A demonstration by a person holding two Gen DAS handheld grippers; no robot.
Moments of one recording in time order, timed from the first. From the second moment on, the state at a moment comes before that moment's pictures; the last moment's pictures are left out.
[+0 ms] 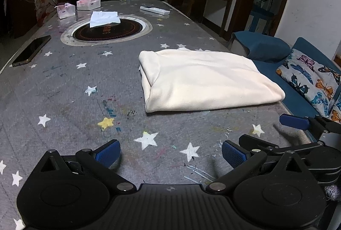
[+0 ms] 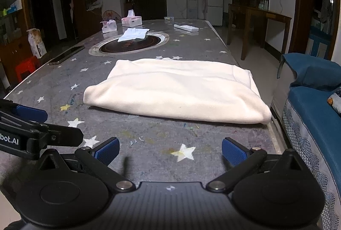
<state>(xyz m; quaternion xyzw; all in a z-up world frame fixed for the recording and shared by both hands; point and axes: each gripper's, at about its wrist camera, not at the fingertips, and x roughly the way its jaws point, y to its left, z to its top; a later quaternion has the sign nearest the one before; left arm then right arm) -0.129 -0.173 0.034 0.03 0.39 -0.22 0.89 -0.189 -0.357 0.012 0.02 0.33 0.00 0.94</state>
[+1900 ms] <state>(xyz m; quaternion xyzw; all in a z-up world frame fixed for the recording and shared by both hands) -0.183 -0.167 0.066 0.04 0.33 -0.24 0.91 -0.247 -0.342 0.041 0.01 0.28 -0.01 0.96</state>
